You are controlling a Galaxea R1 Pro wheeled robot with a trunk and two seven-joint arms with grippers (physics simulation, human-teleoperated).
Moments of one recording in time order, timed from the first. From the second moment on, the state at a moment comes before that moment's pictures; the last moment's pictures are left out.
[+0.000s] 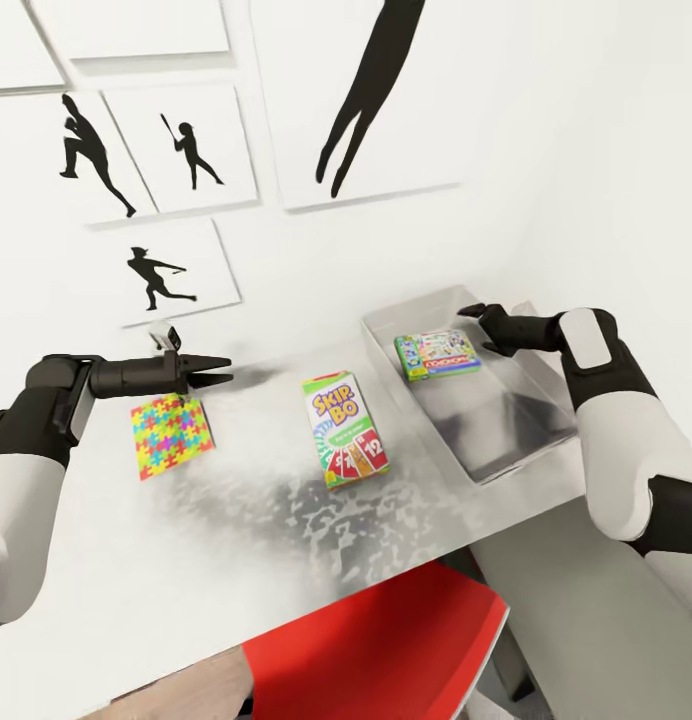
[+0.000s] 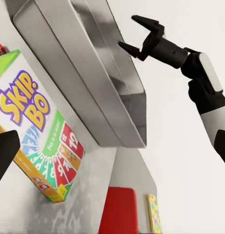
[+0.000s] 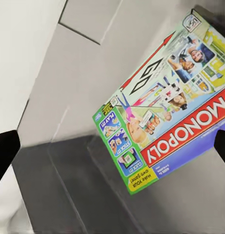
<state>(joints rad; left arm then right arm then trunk) -1.14 0.32 0.11 -0.83 -0.02 1.04 -1.57 -1.36 -0.15 -0.23 -0.66 -0.75 0.88 -0.07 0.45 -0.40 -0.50</state>
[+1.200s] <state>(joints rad) -1.14 0.32 0.11 -0.83 -0.03 1.04 -1.57 -1.35 -0.14 -0.23 -0.67 -0.75 0.97 -0.06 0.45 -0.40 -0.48</state>
